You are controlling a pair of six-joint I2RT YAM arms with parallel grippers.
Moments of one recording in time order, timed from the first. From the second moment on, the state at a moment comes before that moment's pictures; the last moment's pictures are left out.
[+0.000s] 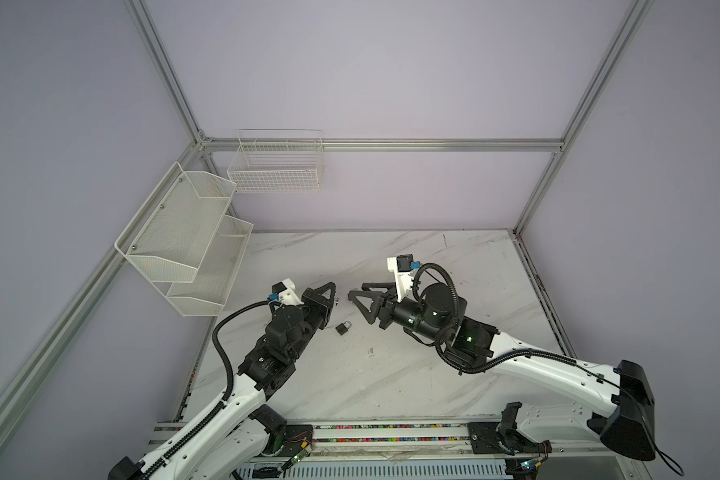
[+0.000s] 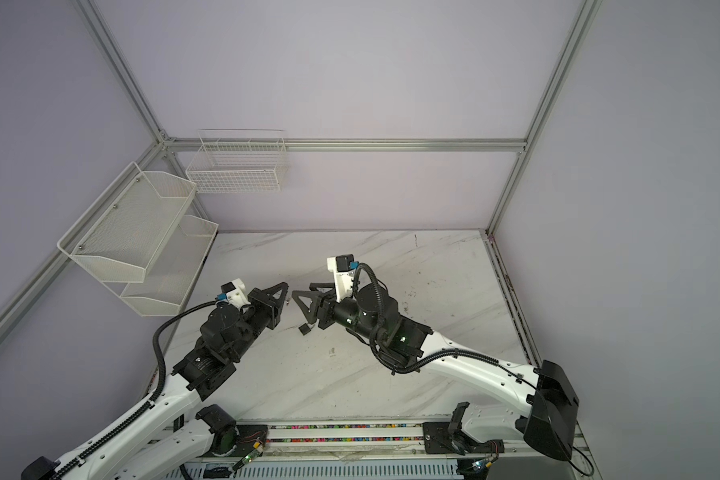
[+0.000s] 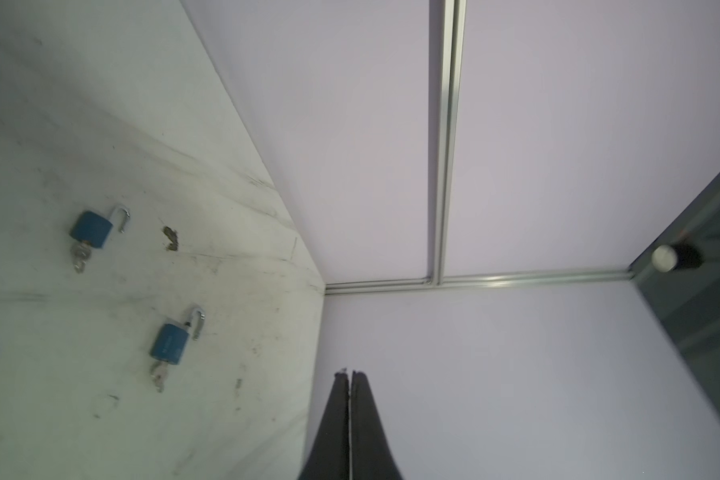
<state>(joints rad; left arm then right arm) -0.56 0.81 0.63 0.07 -0.16 -1.27 0.99 1.23 0.98 0.25 -0.09 0.67</state>
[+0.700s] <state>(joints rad) -0.56 0.91 0.68 0.30 0.29 -0.58 0.80 1.36 0.77 0.65 -0.63 0.90</state>
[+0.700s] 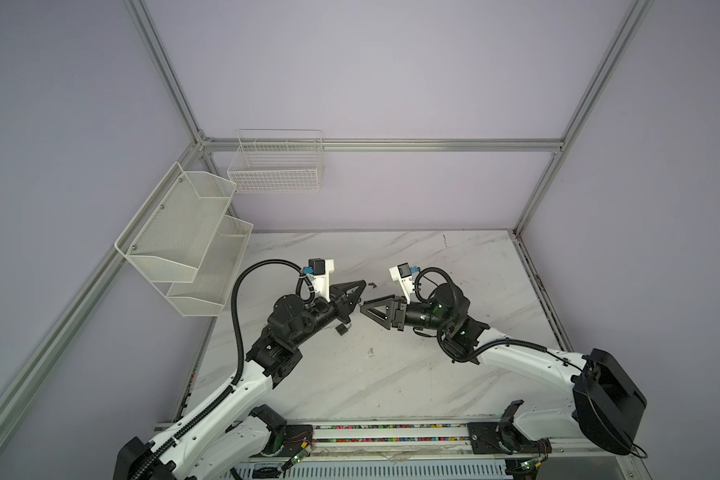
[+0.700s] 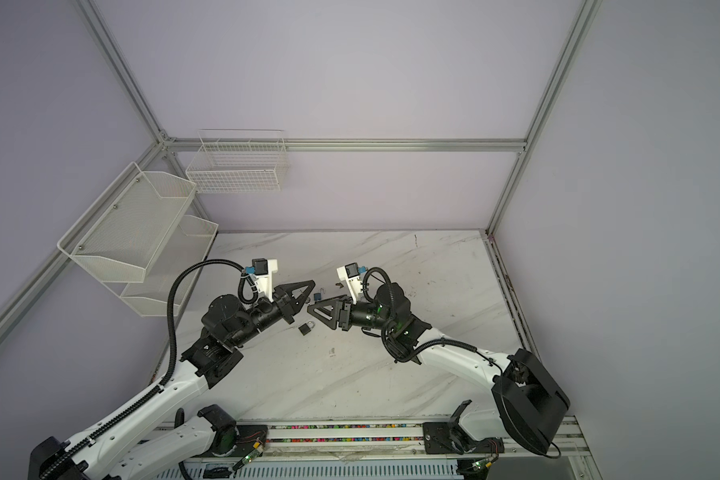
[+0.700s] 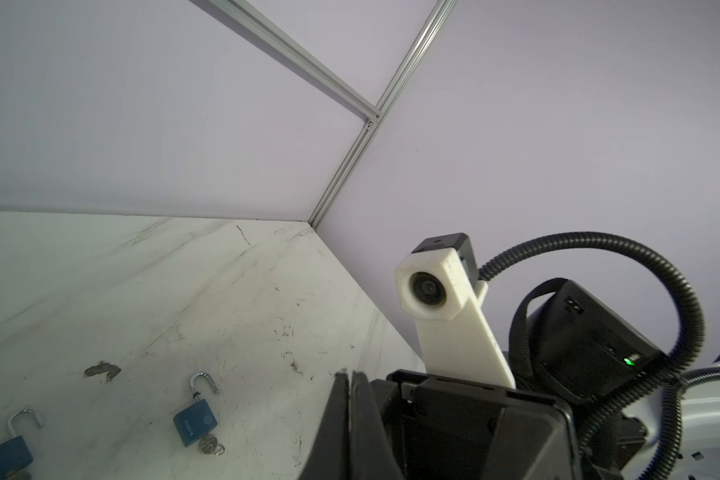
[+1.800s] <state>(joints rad) -0.56 0.91 0.69 0.40 0.39 -0.59 0.80 1.41 0.78 0.92 -0.65 1.02</state>
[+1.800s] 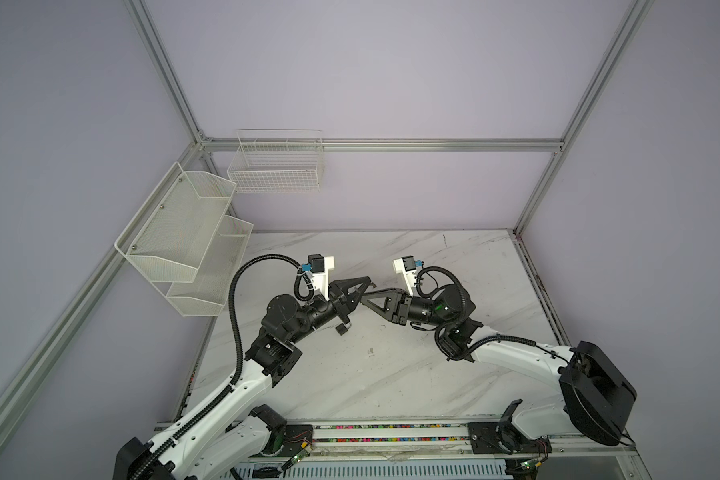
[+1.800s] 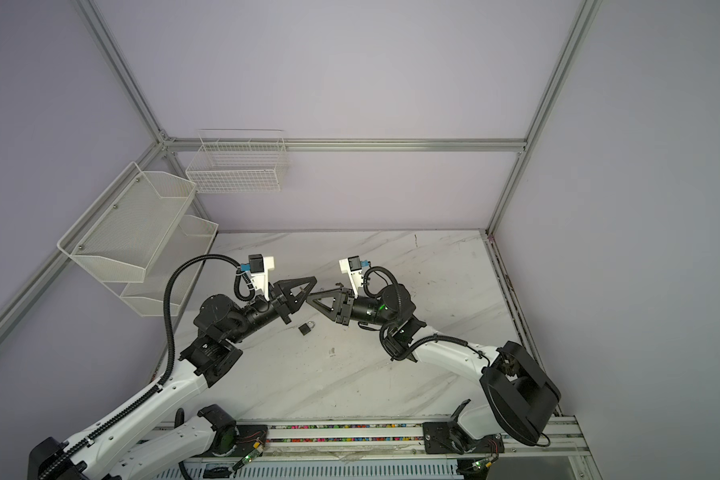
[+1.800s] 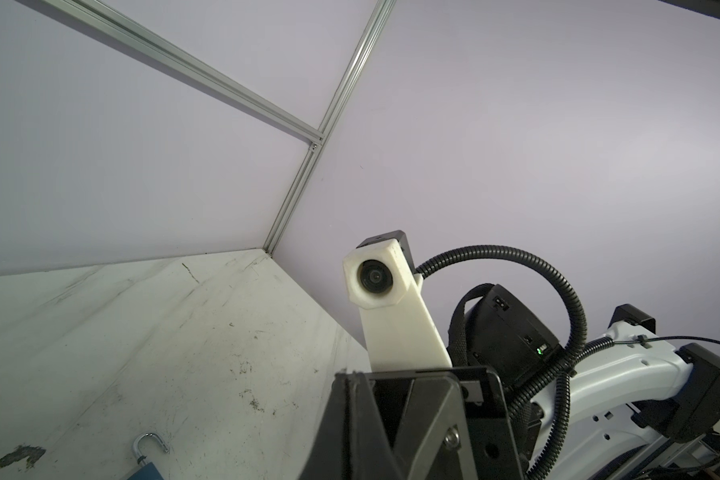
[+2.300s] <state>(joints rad) -0.56 0.91 0.69 0.40 0.36 -0.59 0.80 1.43 0.78 0.95 -0.66 1.04</state>
